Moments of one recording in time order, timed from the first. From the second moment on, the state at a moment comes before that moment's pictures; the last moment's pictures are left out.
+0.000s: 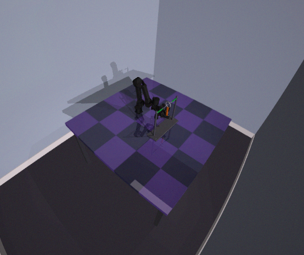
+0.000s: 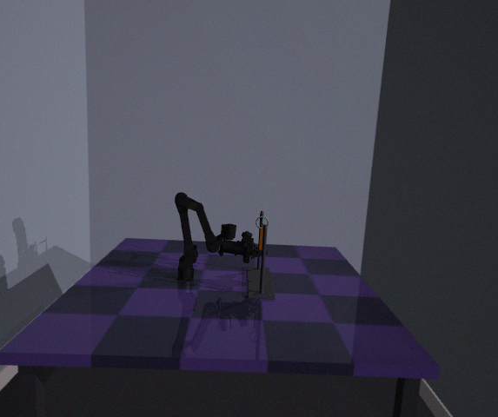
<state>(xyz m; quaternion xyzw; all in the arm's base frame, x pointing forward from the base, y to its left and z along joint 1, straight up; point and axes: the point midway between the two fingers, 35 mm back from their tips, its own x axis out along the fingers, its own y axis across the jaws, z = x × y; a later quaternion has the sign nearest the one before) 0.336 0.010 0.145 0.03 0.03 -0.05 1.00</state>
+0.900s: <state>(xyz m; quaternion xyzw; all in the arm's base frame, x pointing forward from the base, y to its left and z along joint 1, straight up) 0.339 0.034 0.147 0.02 0.03 -0.03 1.00</state>
